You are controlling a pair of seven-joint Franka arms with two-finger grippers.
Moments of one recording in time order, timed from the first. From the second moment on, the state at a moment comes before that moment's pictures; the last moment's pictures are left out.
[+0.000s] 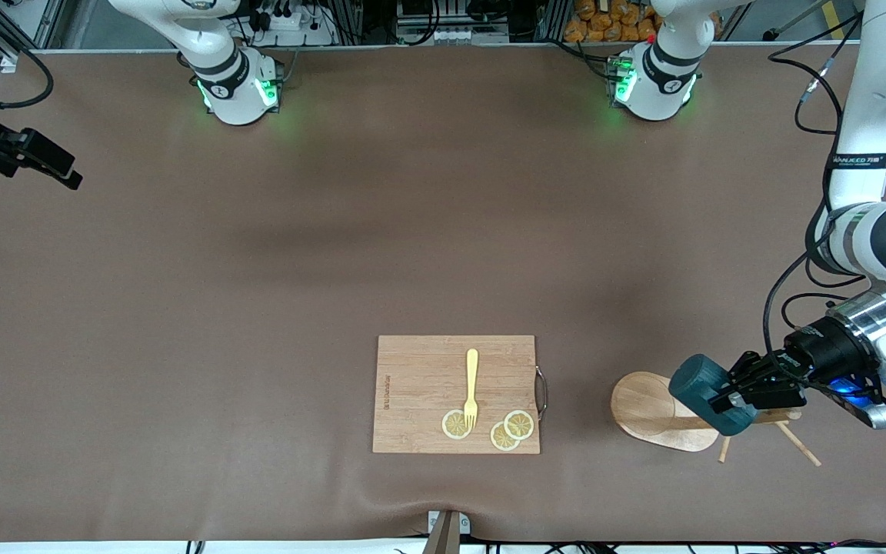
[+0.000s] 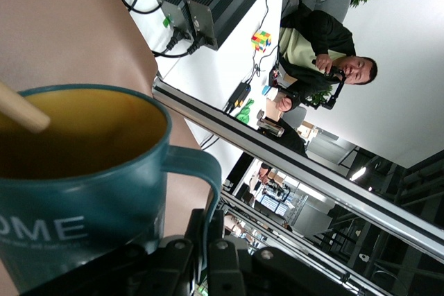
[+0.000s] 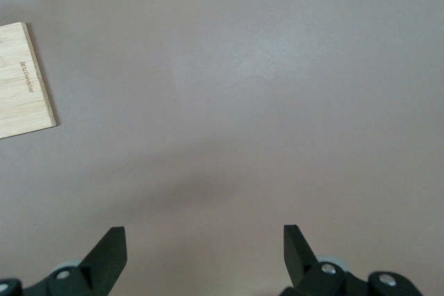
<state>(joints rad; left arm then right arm) 0.26 0.53 -0.26 -1.50 -1.27 2.15 -0.14 -0.02 -0.11 0.02 -1.62 0.01 1.51 0.23</state>
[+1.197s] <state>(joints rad) 0.25 0.53 -0.27 -1.57 -1.35 2.42 -0.32 -0.02 -0.11 0.02 -1.62 0.01 1.51 0.23</state>
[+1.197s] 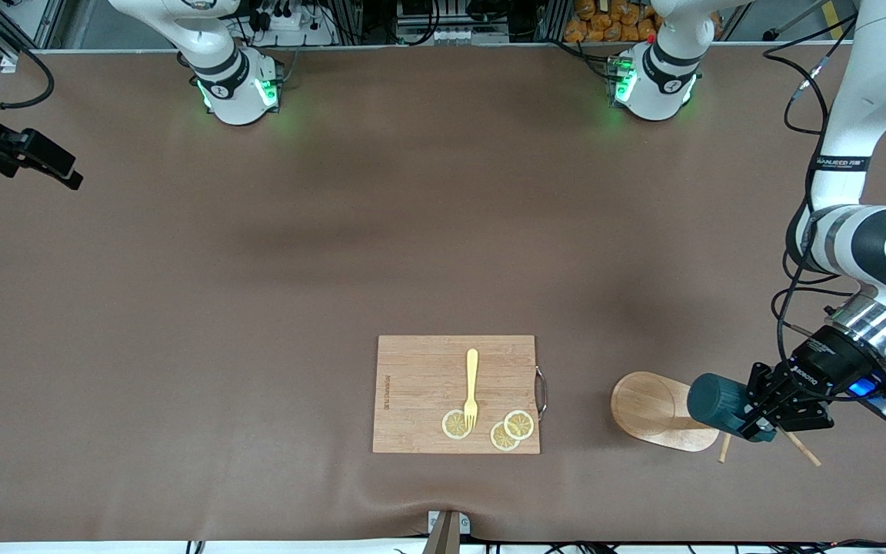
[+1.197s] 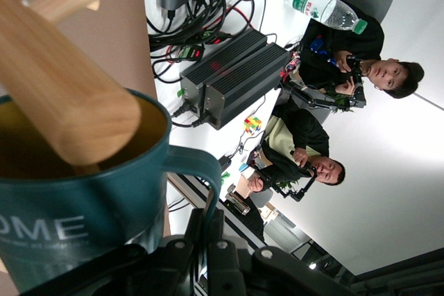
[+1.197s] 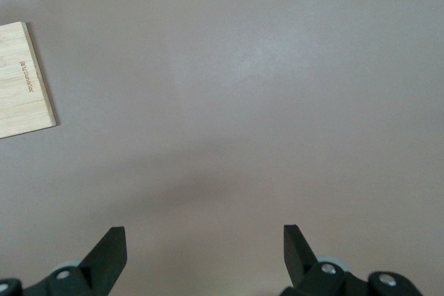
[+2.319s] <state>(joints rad) 0.27 0.51 -0.27 -1.58 -1.35 2.43 -0.35 -0.02 -0.10 0.03 -1.62 0.01 1.51 0.23</state>
